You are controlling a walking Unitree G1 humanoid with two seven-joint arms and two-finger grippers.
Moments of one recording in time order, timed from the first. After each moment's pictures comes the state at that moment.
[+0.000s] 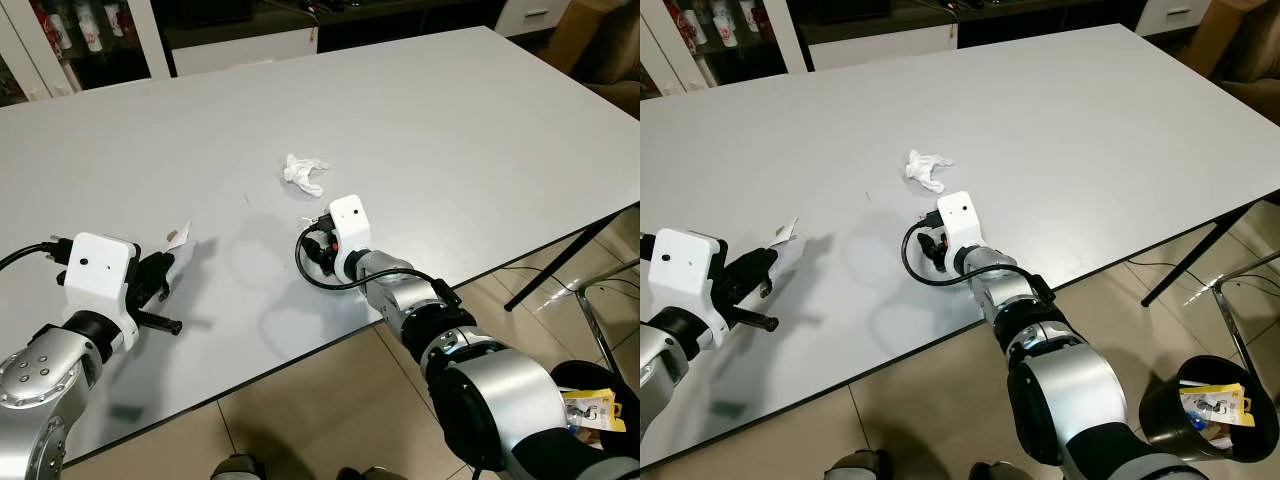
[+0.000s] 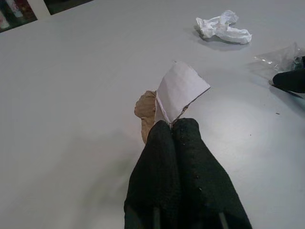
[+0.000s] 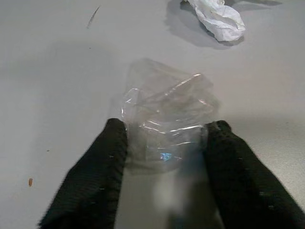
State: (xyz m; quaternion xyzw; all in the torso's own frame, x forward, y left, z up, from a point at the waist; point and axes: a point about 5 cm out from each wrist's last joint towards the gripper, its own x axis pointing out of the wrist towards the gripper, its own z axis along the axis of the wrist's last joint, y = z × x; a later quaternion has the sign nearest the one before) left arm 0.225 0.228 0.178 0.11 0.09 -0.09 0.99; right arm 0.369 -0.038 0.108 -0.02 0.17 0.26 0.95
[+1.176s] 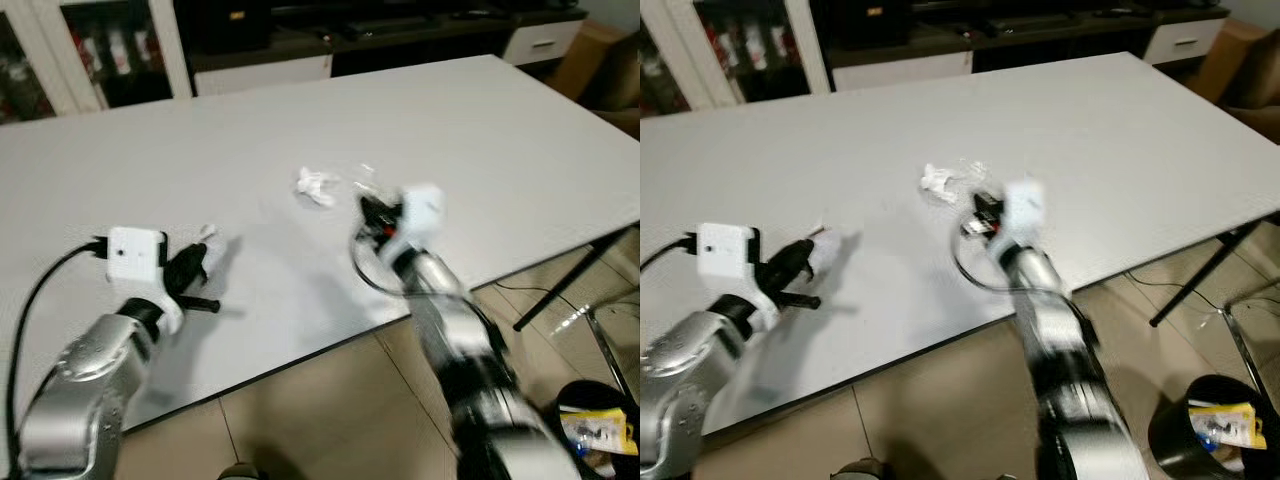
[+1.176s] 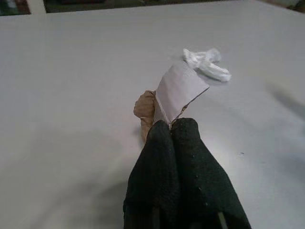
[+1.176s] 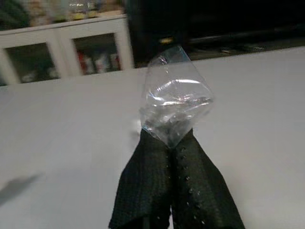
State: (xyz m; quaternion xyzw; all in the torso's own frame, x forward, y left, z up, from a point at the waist) left arm 0.256 0.197 0.155 -0.01 0.08 -0.09 0.99; right arm 0.343 -0.103 0.131 0.09 -0.04 0.19 0.98
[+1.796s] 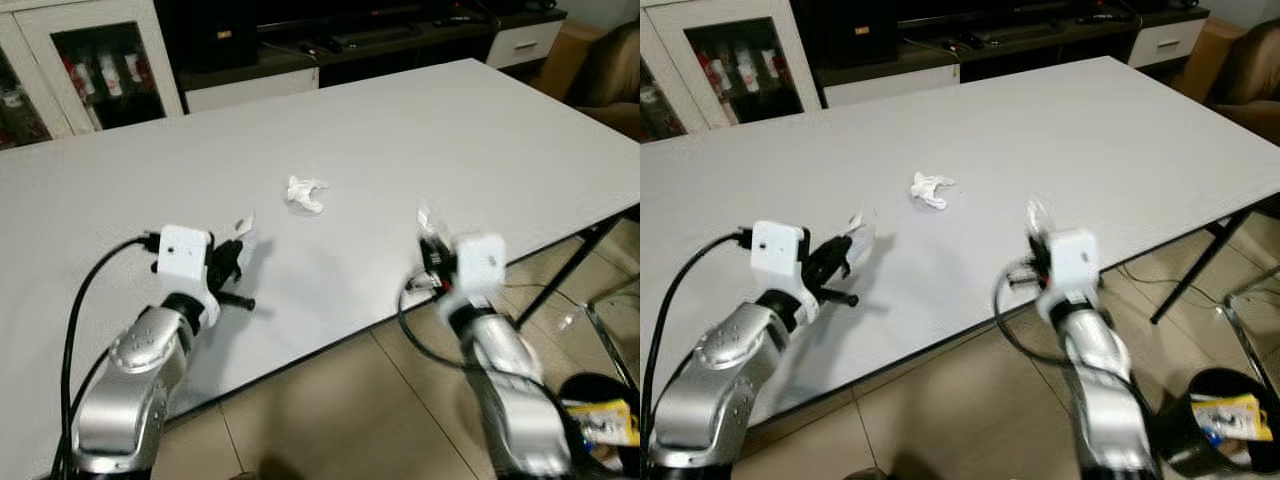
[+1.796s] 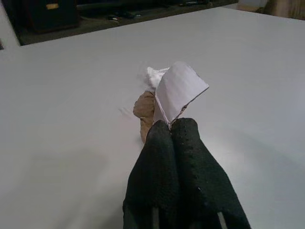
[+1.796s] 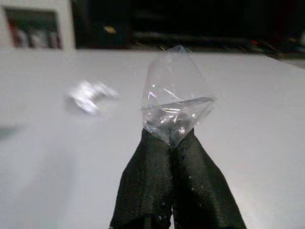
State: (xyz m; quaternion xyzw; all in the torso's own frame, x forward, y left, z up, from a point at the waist) left arm 0.267 0.168 0.144 0.01 0.06 -0.13 0.99; right arm 0.268 -0.151 0.124 -0.03 0.00 0.08 1.00
